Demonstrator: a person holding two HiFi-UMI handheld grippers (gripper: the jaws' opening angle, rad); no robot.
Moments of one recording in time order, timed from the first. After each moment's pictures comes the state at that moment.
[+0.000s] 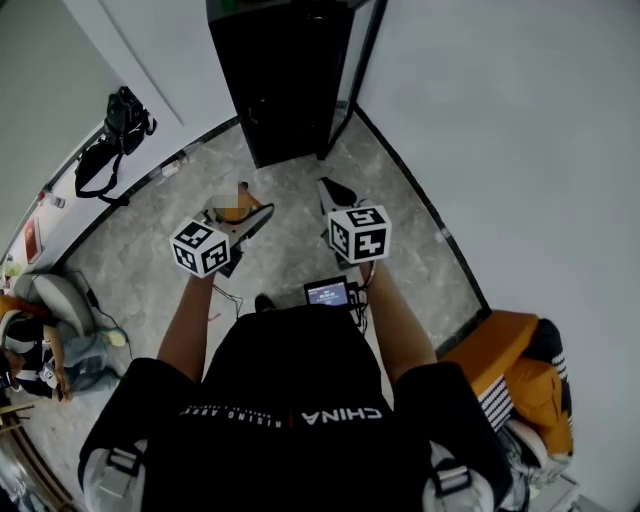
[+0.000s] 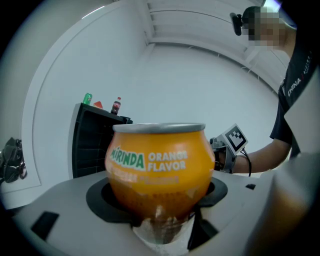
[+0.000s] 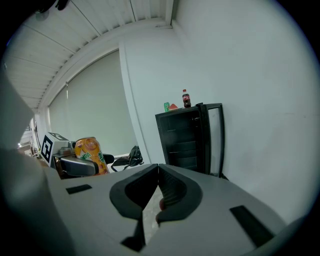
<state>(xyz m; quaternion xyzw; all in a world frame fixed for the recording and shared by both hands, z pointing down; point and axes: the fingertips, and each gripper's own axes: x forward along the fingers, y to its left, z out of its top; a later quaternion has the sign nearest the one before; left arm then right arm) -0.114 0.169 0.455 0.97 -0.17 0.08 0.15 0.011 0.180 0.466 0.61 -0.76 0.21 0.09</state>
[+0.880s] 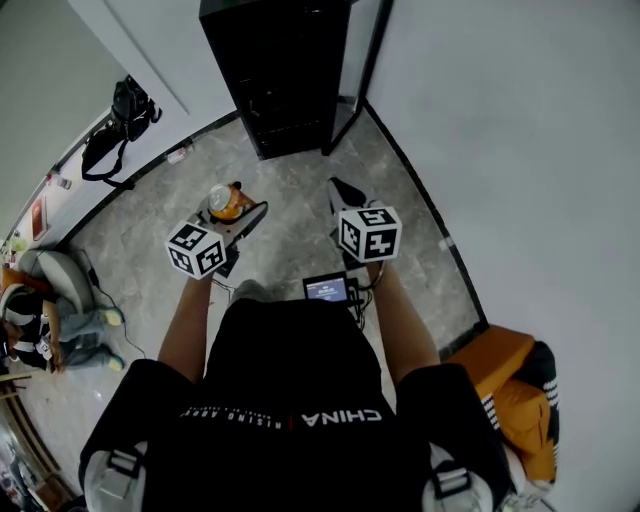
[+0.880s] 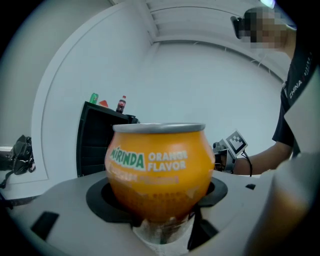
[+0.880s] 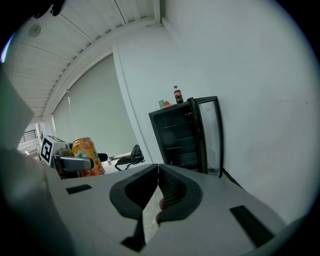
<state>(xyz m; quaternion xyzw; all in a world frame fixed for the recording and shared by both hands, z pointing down) -0.066 0.169 0.468 0.96 -0.23 0.08 0.16 0.093 0.182 0.491 0.58 -0.77 0.24 0.07</state>
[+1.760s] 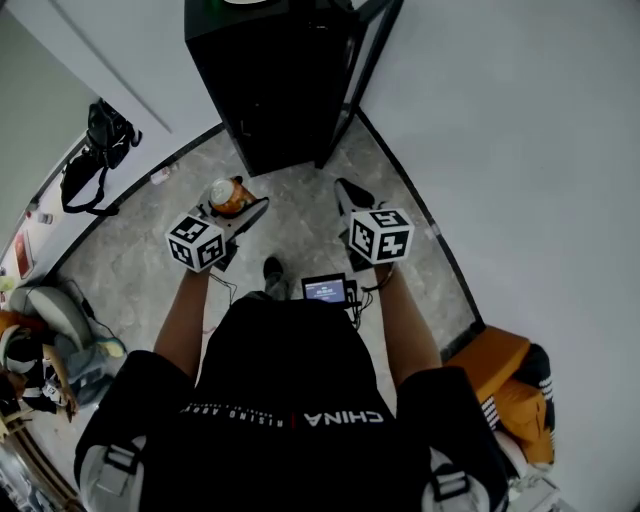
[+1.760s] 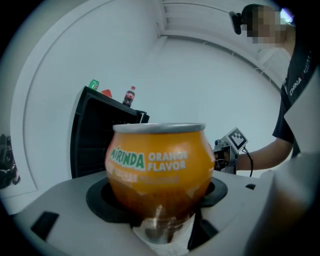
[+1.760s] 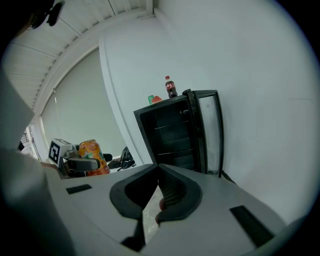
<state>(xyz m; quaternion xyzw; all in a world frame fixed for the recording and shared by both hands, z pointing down) -0.058 0.000 0.489 0.96 -0.18 0.09 0.17 0.104 0.040 0.503 0.60 -0.75 0.26 0.08</state>
